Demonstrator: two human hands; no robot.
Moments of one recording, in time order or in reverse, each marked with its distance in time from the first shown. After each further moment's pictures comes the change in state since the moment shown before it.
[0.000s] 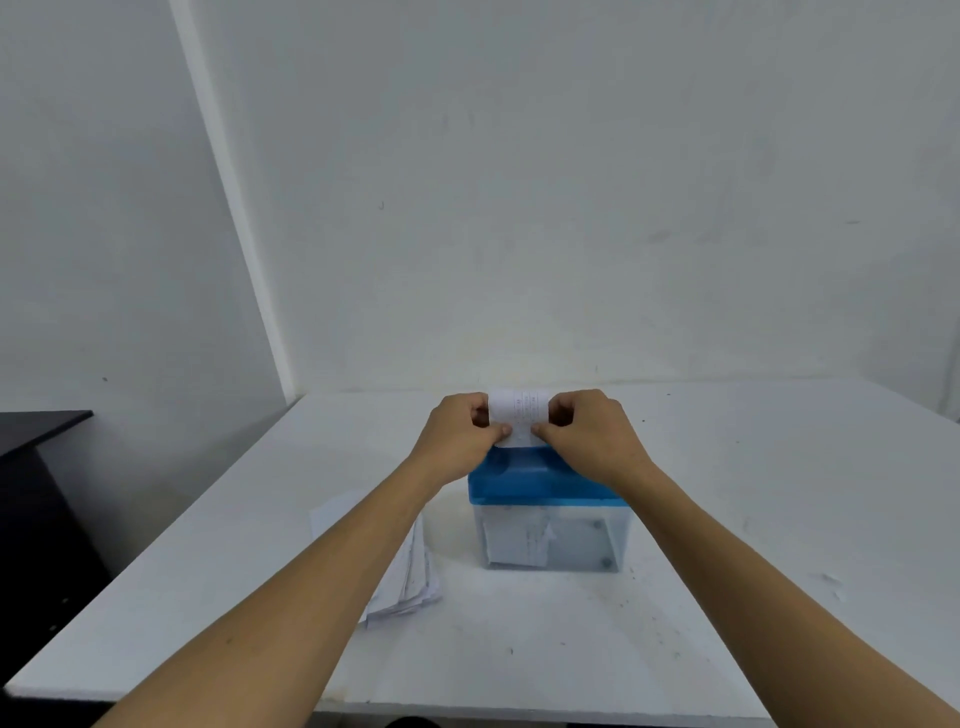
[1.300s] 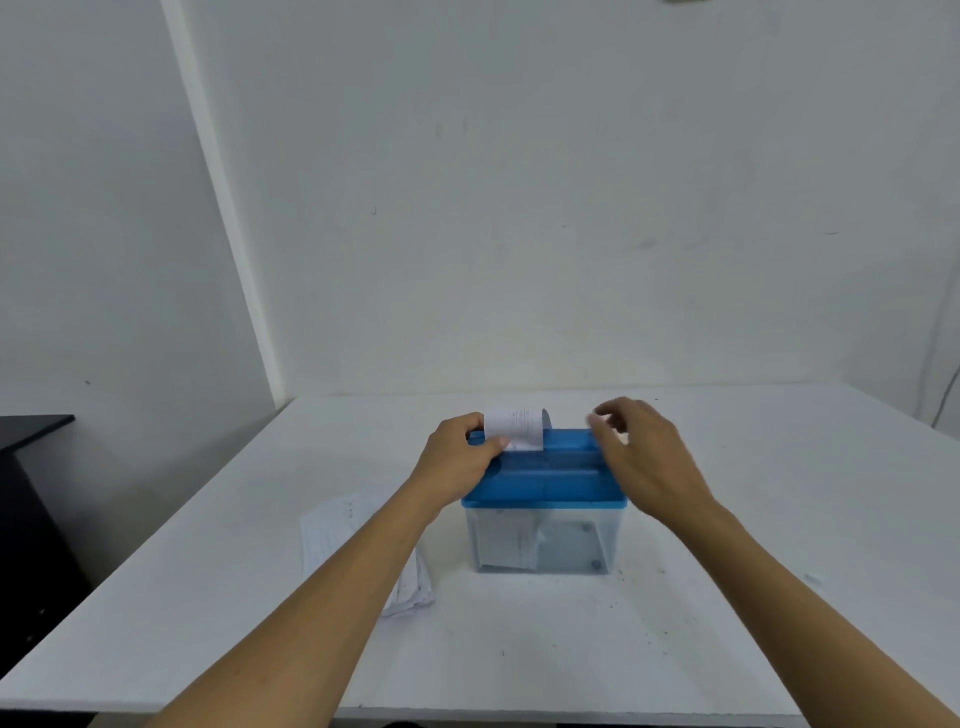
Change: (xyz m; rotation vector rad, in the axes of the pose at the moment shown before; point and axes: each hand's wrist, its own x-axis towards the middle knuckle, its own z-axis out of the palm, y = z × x) left_hand -0.006 -0.017 0.014 -0.129 -0.019 0.008; right_hand -0.021 0.050 -0.024 -0.094 0.194 -0.030
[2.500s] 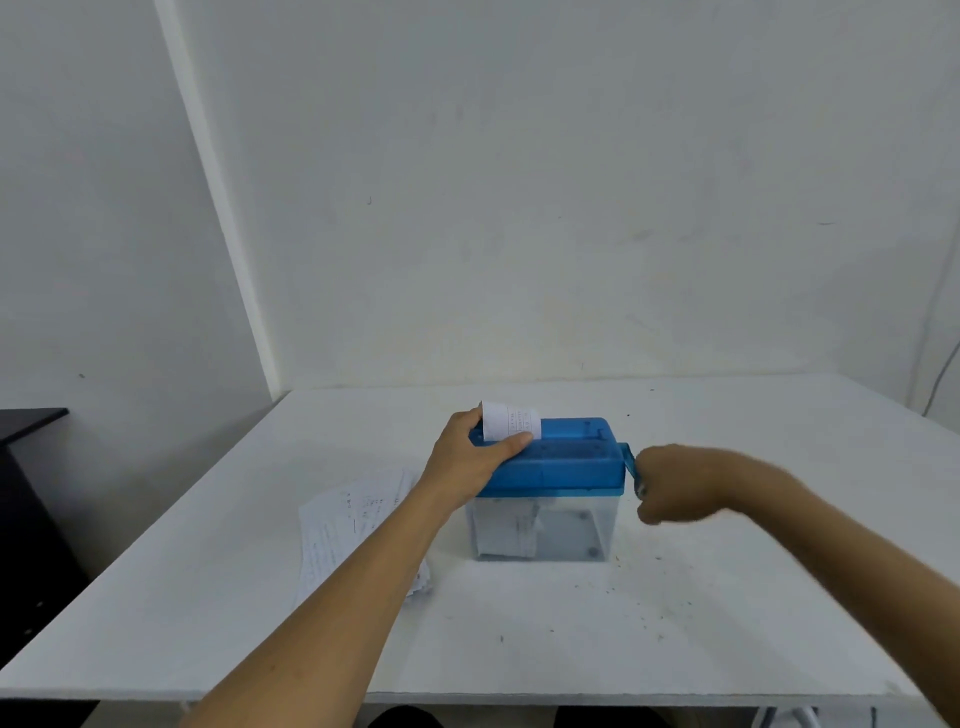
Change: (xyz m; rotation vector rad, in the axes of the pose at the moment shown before) left_hand -0.012 -0.003 0.015 -0.096 0.020 -0.052; right_hand -0.009 -0.006 -0.048 -0.518 -0.856 0.114
